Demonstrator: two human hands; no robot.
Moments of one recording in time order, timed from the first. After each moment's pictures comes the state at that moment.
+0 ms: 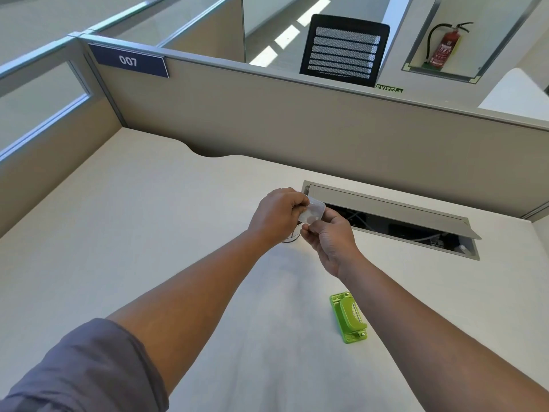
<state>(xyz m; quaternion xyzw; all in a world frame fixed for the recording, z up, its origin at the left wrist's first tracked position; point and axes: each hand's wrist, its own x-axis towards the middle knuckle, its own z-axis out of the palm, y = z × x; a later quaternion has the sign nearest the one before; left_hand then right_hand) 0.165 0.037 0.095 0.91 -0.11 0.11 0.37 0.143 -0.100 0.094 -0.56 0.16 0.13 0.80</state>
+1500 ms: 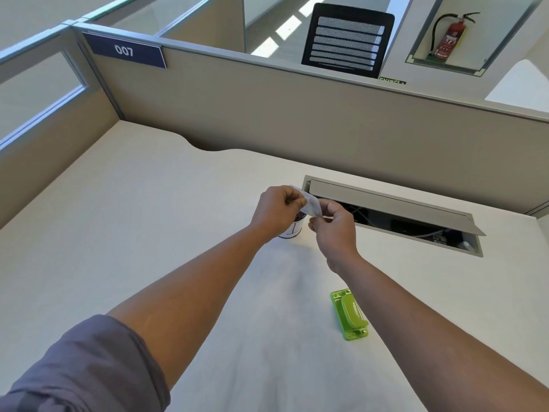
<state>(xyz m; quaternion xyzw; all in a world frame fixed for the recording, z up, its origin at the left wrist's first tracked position) 0.175 0.034 0.082 0.84 0.05 0.00 0.55 0.147 -0.104 0.076 -0.78 0.10 0.00 0.62</state>
